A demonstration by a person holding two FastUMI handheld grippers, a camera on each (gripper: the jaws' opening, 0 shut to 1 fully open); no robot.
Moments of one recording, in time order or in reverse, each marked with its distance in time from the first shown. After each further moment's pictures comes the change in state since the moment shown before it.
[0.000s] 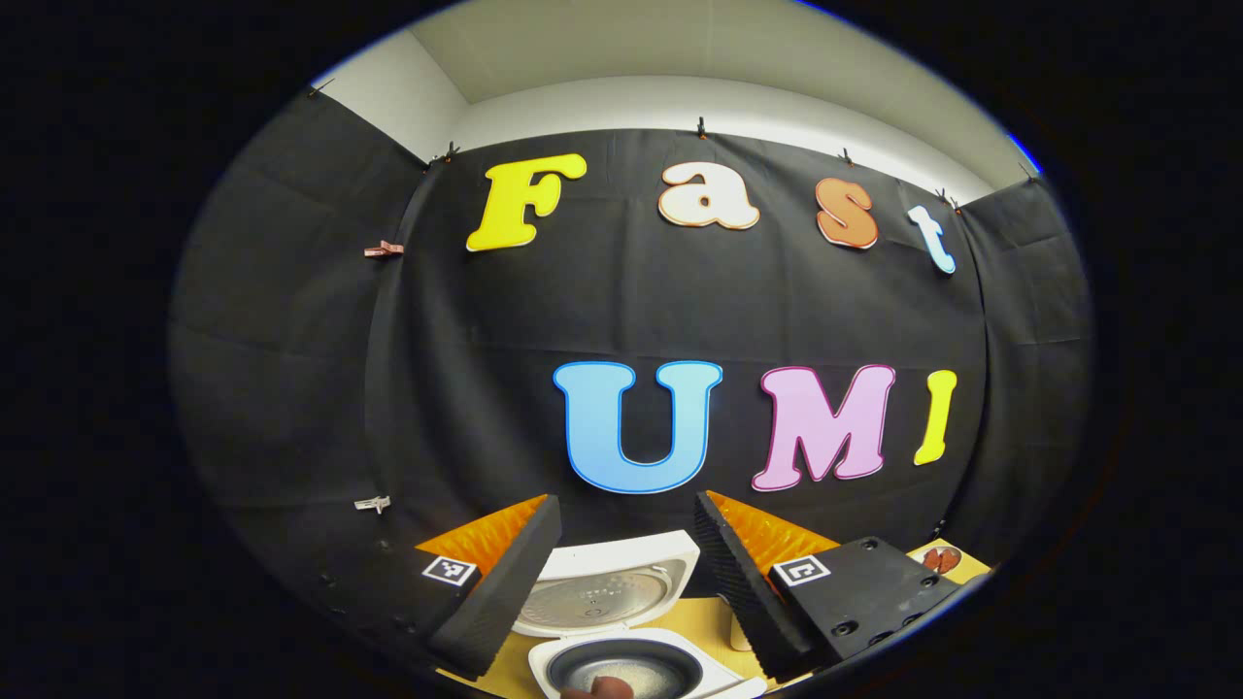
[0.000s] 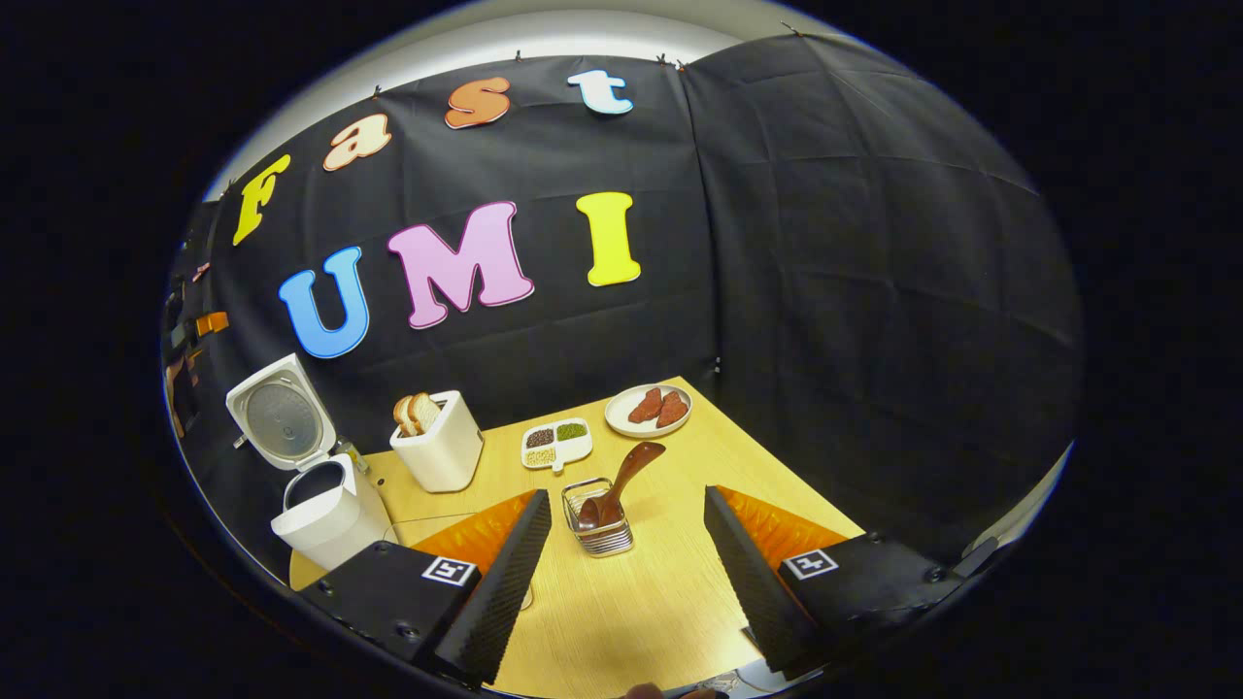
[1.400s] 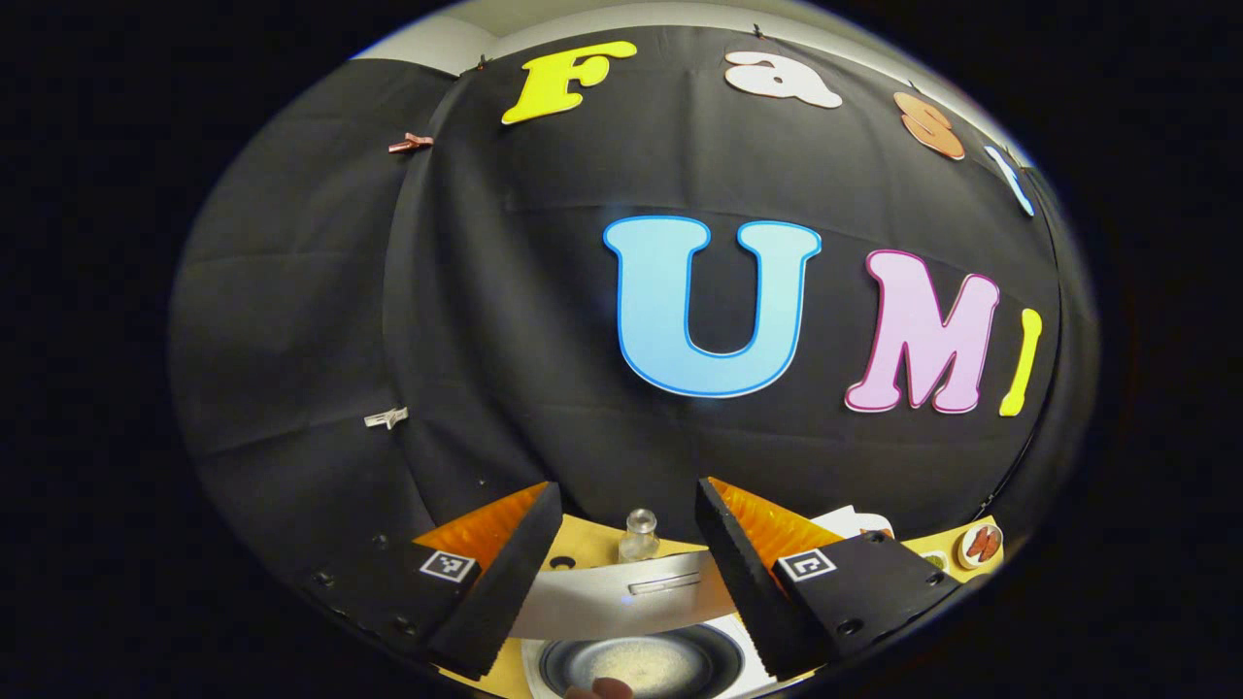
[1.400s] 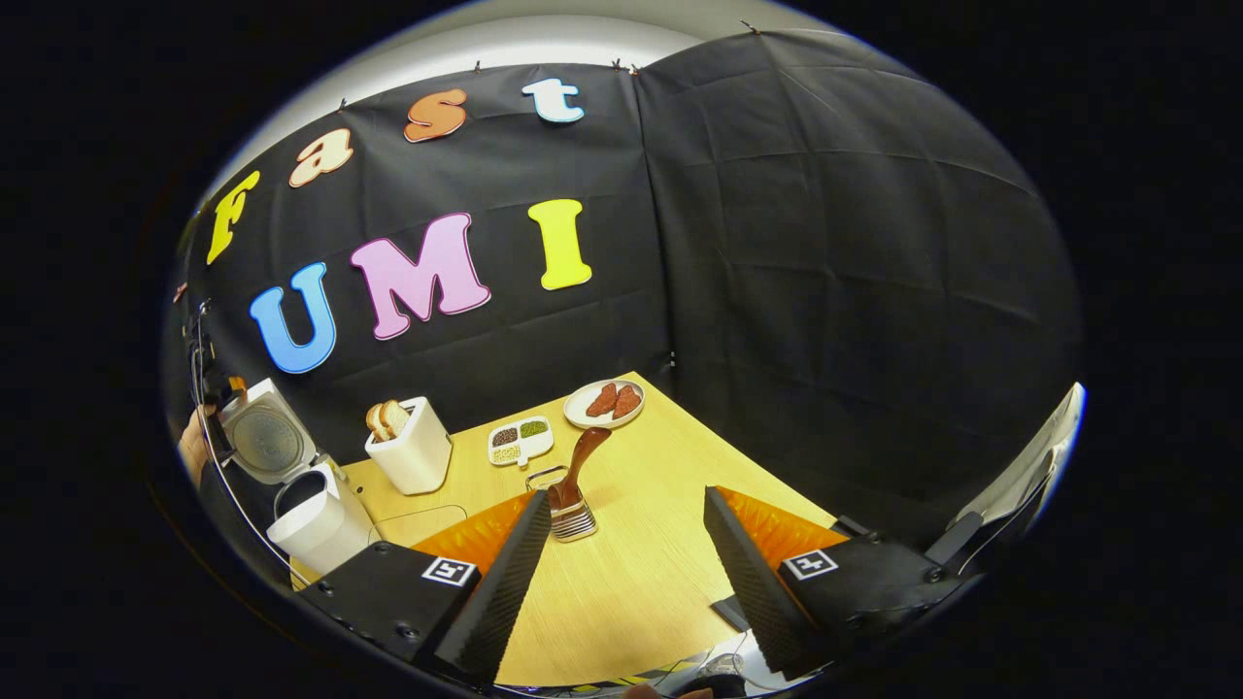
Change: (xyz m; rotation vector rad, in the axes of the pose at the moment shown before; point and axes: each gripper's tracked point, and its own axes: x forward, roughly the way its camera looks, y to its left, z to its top) left arm 0.060 0.026 -0.145 -0.069 0.305 0.163; right arm -0.044 -0.041 -0.017 0.047 0.016 -0.109
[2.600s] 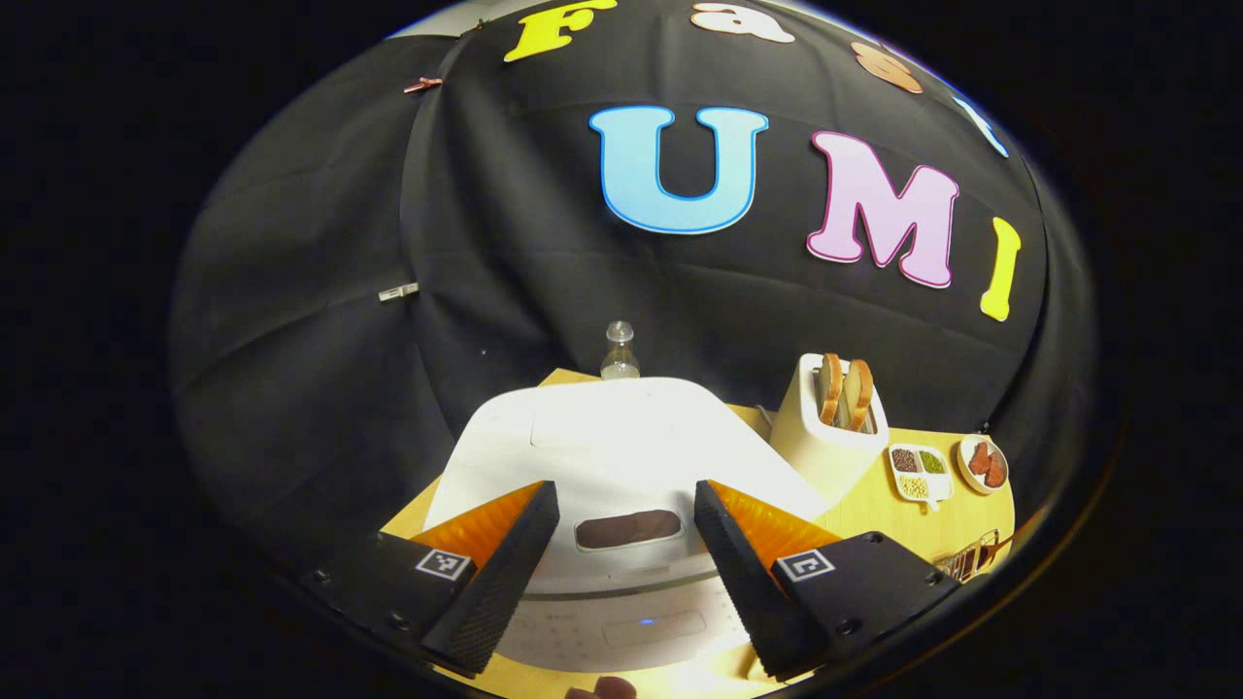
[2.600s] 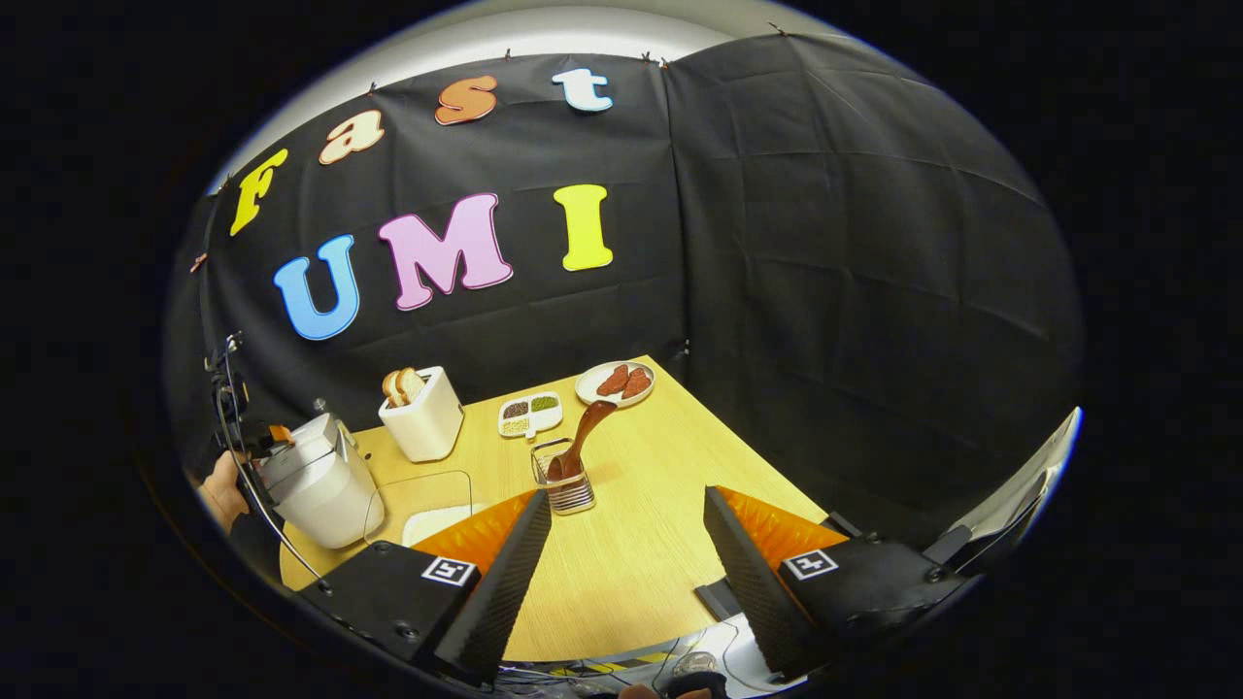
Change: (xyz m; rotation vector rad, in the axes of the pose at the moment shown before) left arm -0.098 -0.036 -0.195 0.014 0.276 0.019; right arm -0.023 -0.006 -0.016 -0.060 0.043 0.056
